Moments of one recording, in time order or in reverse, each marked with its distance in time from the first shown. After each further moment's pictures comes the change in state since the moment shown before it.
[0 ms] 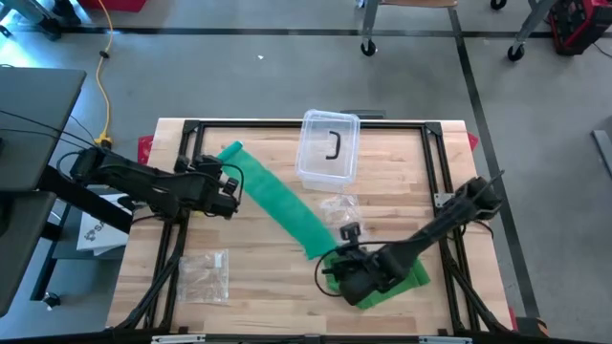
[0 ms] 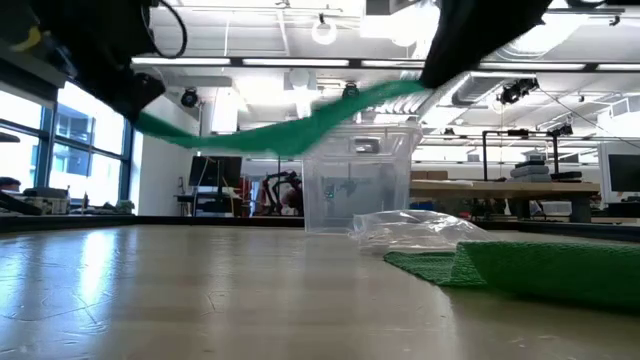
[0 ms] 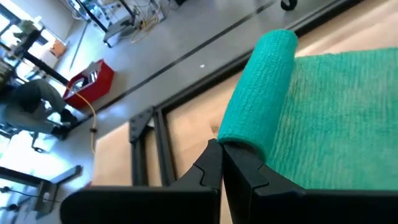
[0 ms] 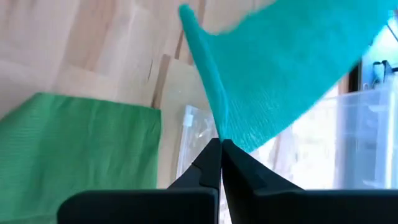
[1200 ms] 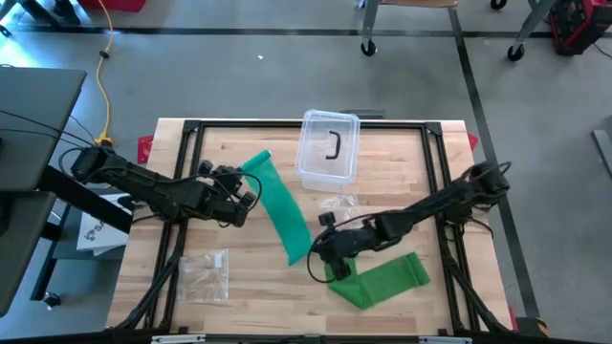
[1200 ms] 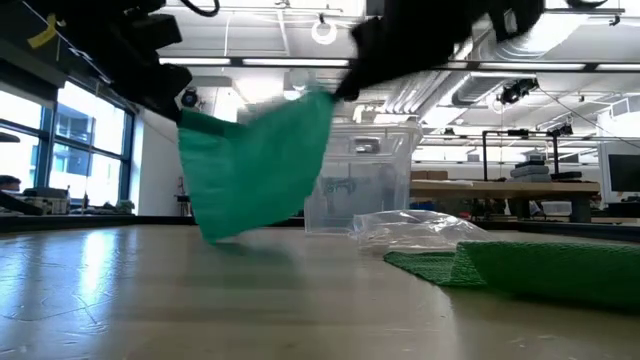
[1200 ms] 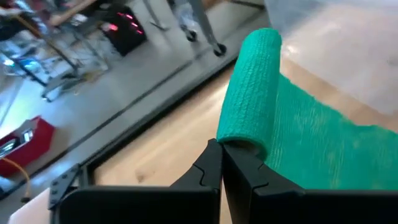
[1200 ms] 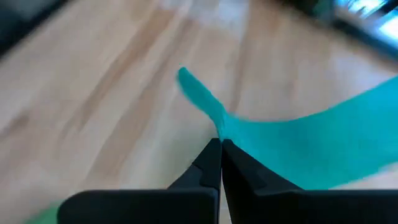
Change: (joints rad) left arm -0.086 -0.001 -0.043 0.554 -0.063 0.489; right arm -0.223 -0.148 -0.359 0.843 -0.405 -0.363
